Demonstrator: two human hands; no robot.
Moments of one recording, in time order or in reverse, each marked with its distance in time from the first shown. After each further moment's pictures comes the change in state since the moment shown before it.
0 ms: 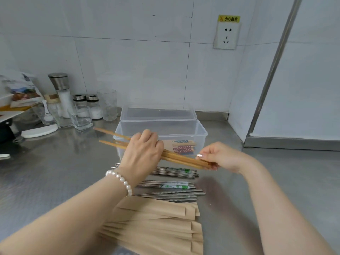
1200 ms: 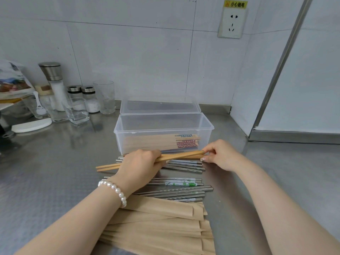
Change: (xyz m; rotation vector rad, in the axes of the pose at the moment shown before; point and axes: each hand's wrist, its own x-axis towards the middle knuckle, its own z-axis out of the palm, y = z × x) left_hand -0.029 0.004 0.014 -0.691 -0.285 -0.307; right_hand 0.033 0.029 0.018 -0.336 0.266 0.029
